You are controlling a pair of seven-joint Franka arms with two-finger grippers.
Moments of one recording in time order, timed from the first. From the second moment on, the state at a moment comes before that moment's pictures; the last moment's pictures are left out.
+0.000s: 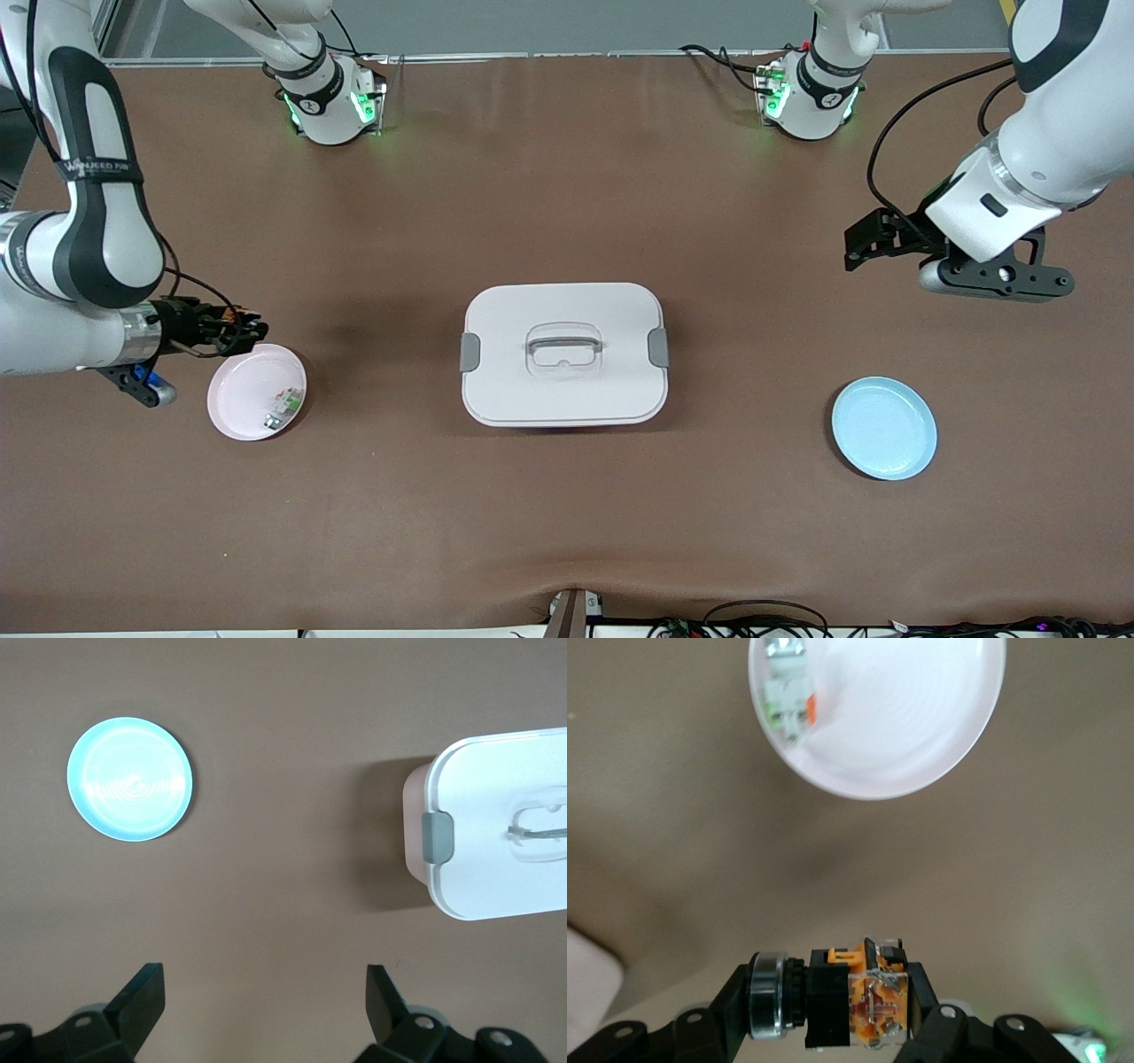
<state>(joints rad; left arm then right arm) -0.06 0.11 -0.19 -1.52 -0.08 1.64 -0.14 -0.08 0.39 0.03 -1.65 0.23 1.64 0.47</state>
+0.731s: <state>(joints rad) -0.06 0.11 -0.24 -1.49 -0.32 1.64 -0.04 0.08 0.37 0.03 -1.55 0.57 1.54 0.84</state>
